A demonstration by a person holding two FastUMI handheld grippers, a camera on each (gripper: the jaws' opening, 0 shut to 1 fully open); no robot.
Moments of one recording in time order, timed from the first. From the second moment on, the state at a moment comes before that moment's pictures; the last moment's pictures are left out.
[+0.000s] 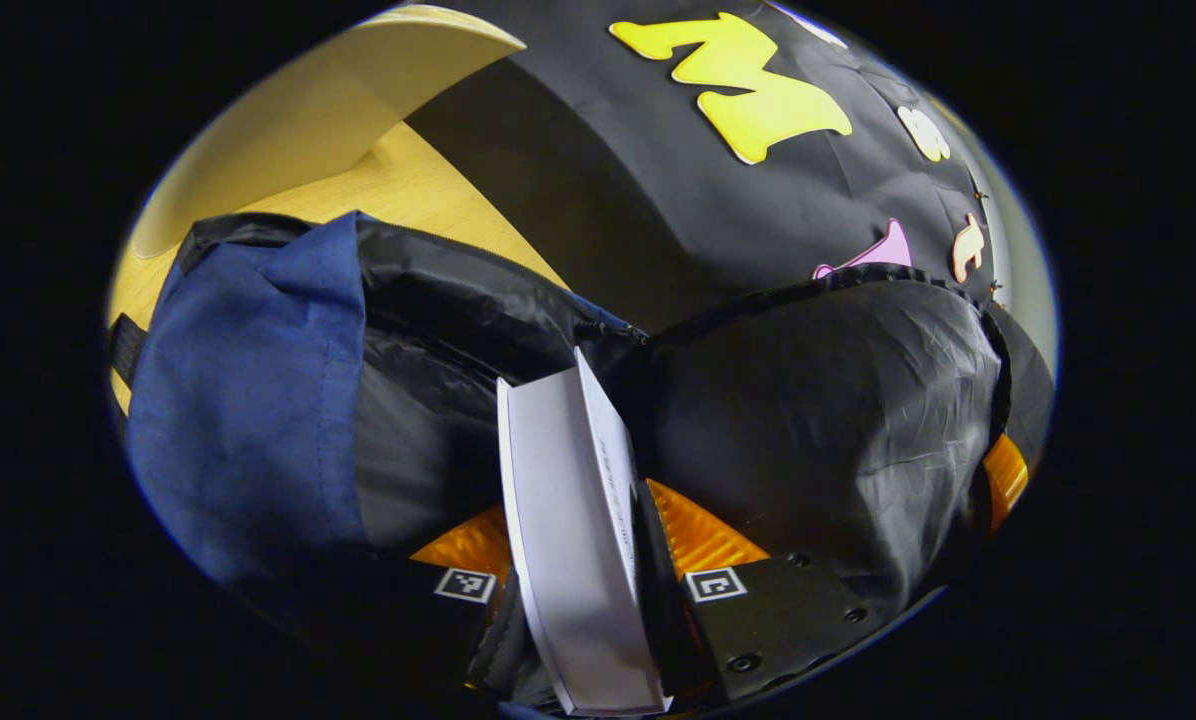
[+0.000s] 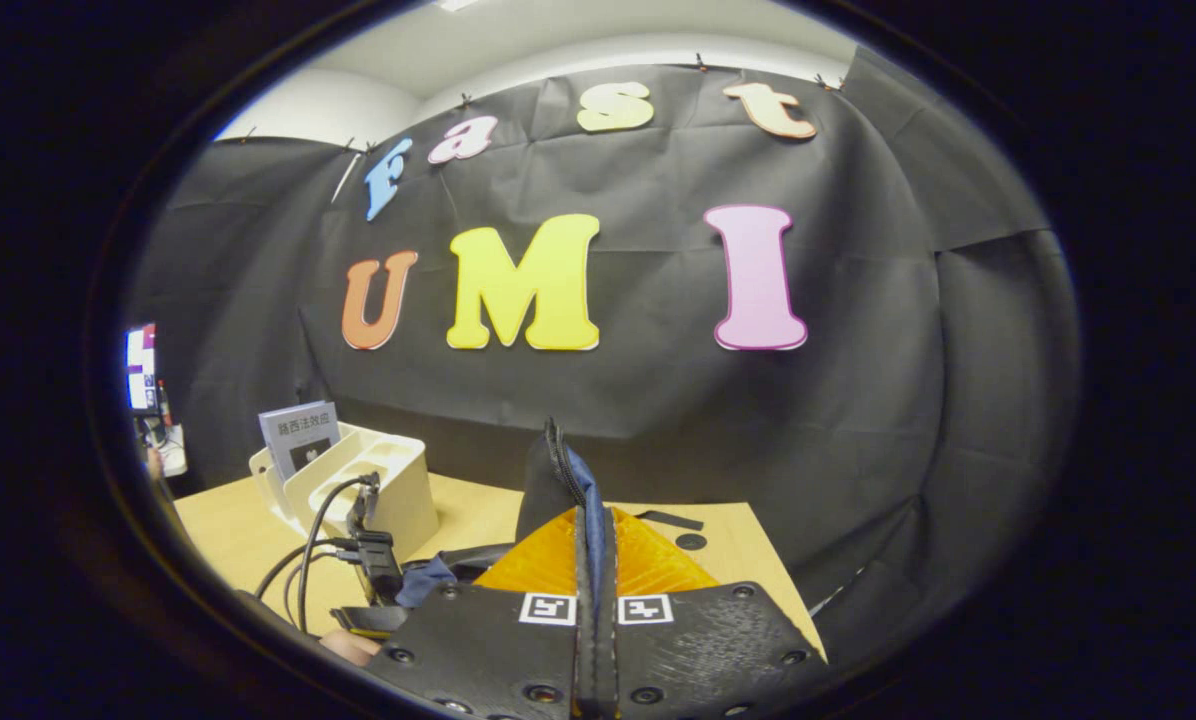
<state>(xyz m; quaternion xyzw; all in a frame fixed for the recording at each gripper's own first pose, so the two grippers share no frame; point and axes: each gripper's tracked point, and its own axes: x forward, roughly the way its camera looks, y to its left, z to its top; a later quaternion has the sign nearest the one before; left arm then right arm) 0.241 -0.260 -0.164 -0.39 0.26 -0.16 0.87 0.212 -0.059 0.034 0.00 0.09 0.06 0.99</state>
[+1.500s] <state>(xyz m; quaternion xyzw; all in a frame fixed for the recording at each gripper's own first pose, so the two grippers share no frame) 0.162 -0.097 -0.074 -0.03 0.19 -0.19 0.96 0.181 -0.058 0.000 -0.01 0.13 0.01 0.99</state>
